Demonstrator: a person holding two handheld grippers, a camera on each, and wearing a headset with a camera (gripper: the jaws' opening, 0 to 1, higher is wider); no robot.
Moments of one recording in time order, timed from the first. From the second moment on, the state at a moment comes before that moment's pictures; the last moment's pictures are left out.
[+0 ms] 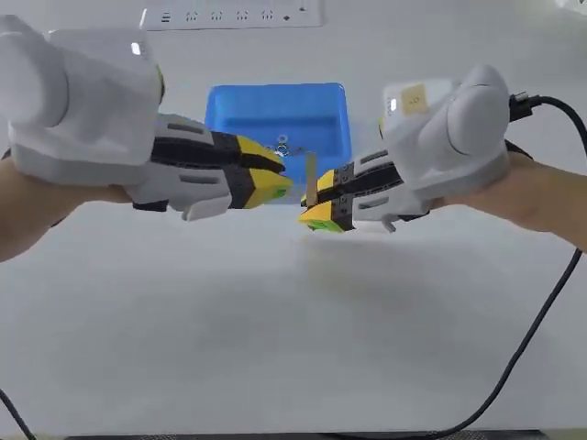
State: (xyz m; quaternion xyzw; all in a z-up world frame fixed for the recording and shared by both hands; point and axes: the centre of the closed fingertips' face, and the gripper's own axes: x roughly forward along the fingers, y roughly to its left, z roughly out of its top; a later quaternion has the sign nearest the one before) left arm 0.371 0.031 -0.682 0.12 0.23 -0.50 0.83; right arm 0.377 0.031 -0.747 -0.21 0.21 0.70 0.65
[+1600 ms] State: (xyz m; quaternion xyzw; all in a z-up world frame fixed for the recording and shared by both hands) left arm 0.342 0.120 -0.718 0.01 0.27 -0.38 0.89; right arm 0.494 0.101 -0.738 -0.19 0.19 0.62 0.74
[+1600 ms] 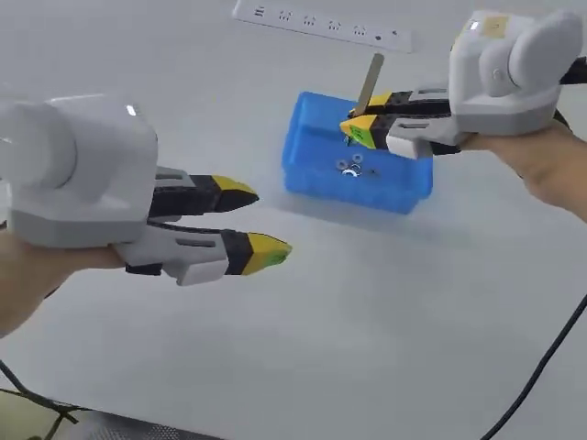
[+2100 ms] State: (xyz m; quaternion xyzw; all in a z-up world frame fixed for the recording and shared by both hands) left arm 0.342 0.118 -0.727 0.02 0.28 -0.37 0.88; right arm 0.486 0.095 -0.768 -0.22 0.21 0.62 0.72
